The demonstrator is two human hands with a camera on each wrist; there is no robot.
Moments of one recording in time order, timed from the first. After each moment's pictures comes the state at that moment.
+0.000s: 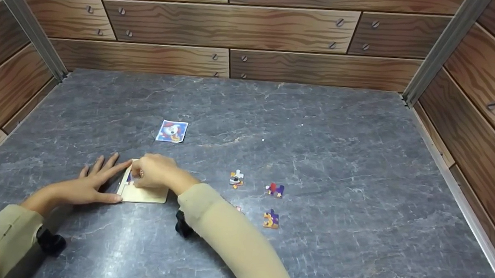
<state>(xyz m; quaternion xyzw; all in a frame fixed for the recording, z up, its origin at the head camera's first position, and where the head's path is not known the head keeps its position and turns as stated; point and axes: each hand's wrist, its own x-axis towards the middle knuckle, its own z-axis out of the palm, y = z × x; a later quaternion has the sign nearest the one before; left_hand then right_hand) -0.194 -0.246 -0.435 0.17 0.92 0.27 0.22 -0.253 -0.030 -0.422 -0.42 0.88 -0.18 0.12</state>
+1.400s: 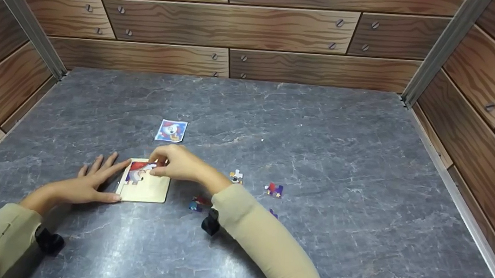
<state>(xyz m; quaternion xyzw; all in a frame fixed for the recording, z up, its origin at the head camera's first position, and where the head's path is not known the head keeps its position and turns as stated) -0.195 -0.246 -0.436 0.16 0.93 0.26 0.22 -0.251 0.034 -0.395 -0.41 0.81 -0.40 0.15</state>
